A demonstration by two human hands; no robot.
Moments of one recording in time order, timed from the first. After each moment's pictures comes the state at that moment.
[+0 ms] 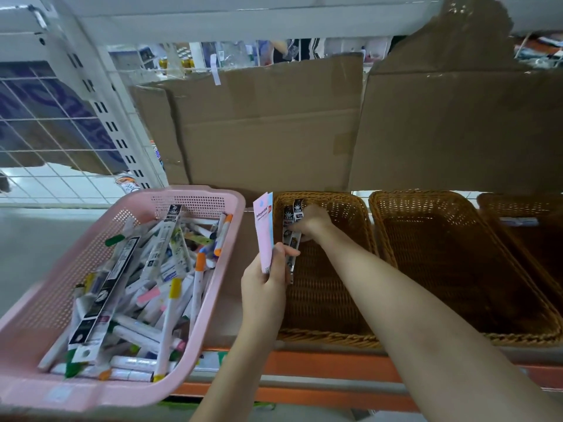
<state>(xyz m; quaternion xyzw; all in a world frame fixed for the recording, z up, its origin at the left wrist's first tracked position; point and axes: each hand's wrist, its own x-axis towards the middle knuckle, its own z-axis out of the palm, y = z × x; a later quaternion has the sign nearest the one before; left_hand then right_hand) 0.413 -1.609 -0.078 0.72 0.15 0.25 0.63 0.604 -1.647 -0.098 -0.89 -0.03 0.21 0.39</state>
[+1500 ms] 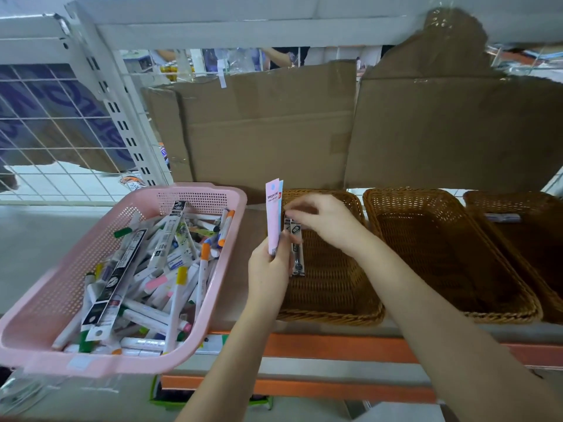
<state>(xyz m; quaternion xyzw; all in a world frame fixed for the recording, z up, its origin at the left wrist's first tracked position) 0.420 -1.608 -0.082 0.71 0.13 0.22 0.66 0.515 -1.702 -0.029 -0.83 -0.27 0.09 0.48</state>
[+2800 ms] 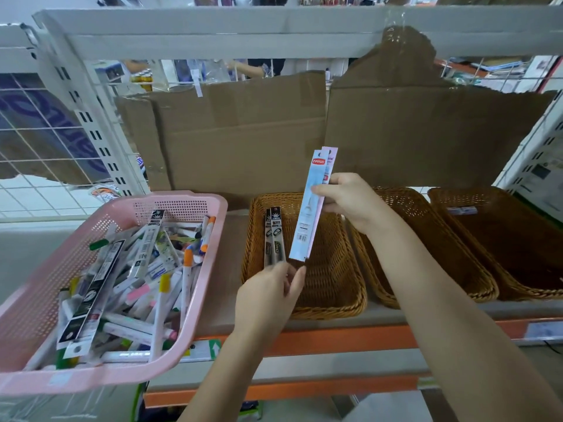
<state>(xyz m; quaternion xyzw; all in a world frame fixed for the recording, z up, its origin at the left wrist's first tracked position) 0.393 -1.616 -0.092 0.95 0.02 0.18 0.24 0.519 -1.747 0.010 -0.77 -0.11 0.11 0.61</state>
